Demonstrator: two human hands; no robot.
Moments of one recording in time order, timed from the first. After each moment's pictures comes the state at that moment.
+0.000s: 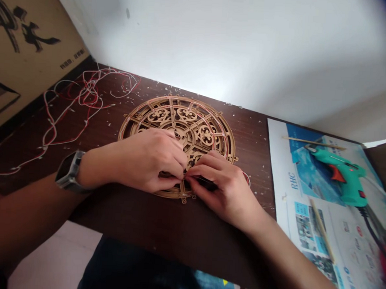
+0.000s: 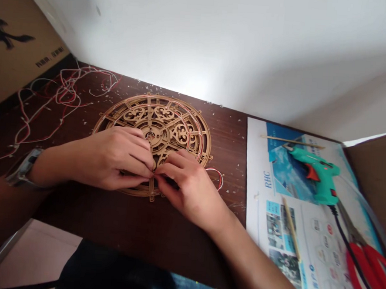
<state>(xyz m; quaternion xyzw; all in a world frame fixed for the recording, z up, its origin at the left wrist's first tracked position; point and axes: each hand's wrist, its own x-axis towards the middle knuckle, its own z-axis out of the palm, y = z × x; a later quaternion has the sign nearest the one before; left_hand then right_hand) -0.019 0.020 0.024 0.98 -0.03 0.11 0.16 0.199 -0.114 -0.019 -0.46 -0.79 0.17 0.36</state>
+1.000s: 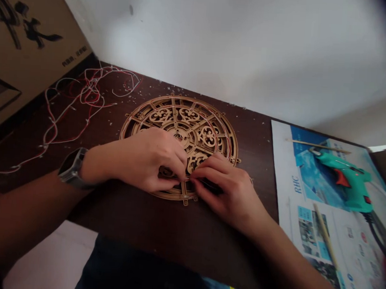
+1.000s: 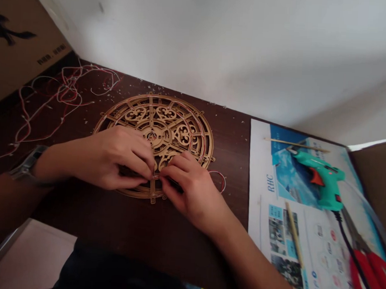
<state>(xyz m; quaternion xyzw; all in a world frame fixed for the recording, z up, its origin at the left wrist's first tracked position) -0.021 0.026 0.020 0.96 -0.03 0.12 0.23 0.202 -0.115 -0.023 -0.45 -0.80 0.16 0.37</state>
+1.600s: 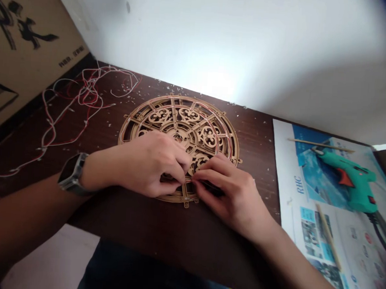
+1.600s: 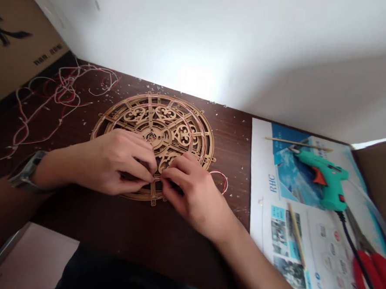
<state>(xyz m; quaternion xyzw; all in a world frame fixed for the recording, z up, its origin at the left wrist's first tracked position) -0.020 0.021 0.015 0.97 -0.02 0.13 0.19 0.201 -0.118 -0.018 -0.46 -0.79 0.16 0.38</state>
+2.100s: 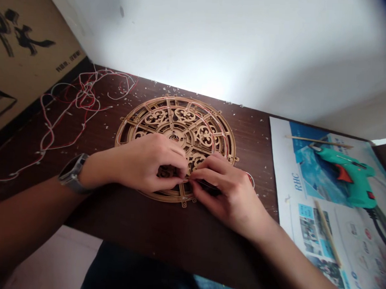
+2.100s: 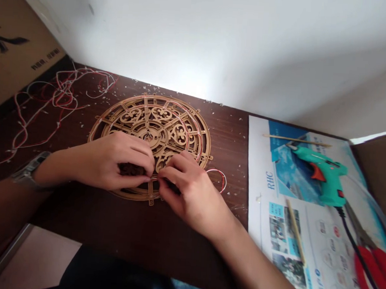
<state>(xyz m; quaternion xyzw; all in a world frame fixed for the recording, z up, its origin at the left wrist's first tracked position) -0.016 0.023 0.019 0.95 0.02 0.10 0.28 0.201 -0.118 -0.020 -0.47 -0.78 0.17 0.38</state>
